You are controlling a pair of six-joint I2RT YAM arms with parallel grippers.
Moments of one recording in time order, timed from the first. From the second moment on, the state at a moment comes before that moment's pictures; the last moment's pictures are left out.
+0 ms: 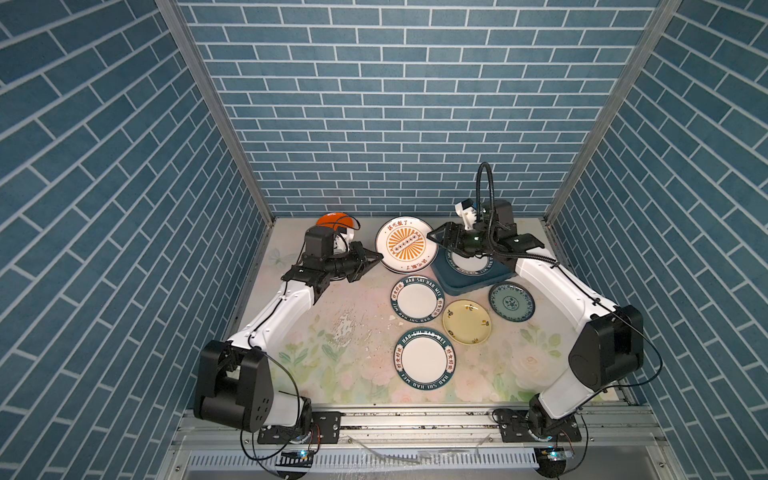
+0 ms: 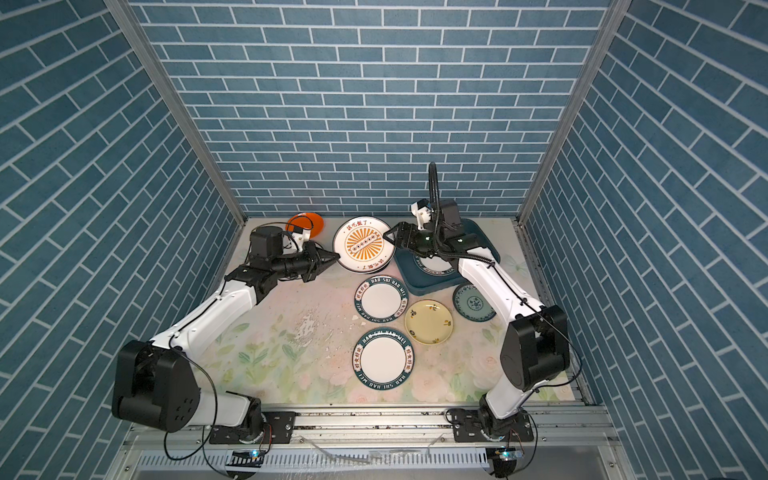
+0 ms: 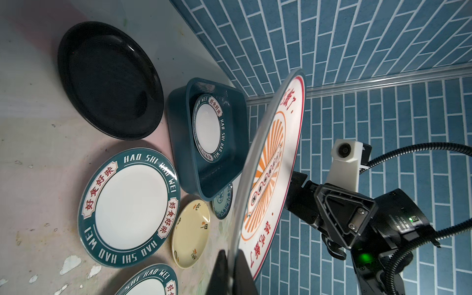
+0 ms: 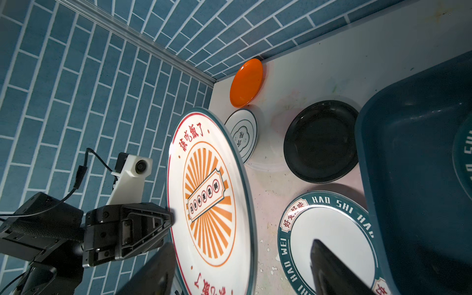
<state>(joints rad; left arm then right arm) -0.24 1.43 1.05 -0.10 0.74 -1.04 0.42 1.64 1.44 -0.38 -0.59 0.64</state>
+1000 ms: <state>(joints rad) -0.28 1.54 1.15 -0.06 0.78 -1.04 0.37 1.59 1.37 -0.33 -0.59 0.71</state>
